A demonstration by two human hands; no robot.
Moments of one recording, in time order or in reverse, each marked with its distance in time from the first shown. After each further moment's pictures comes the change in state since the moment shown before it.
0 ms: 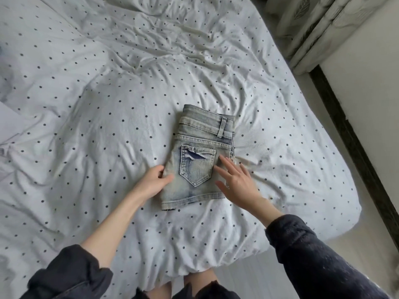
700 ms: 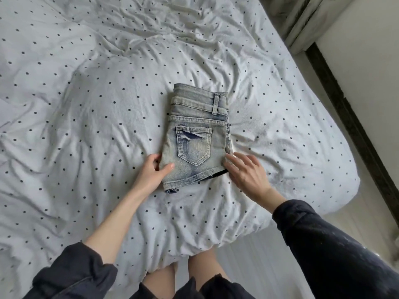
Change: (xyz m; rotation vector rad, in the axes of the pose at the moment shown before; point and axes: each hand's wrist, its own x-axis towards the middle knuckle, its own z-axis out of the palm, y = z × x) left_hand -0.019 -0.028 0.025 -0.083 0.152 0.072; right_hand -0.039 0.027 0.031 -0.270 0.423 -0.241
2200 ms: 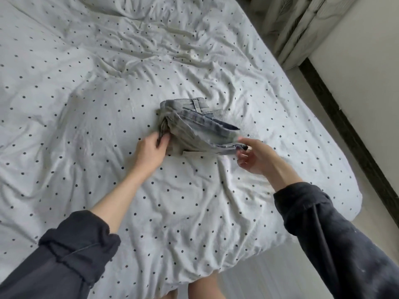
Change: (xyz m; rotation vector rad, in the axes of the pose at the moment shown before) left_hand 0.060 0.080 -0.007 0.359 0.286 0.378; right_hand 0.088 0.044 -0.065 1.834 -0.148 1.378
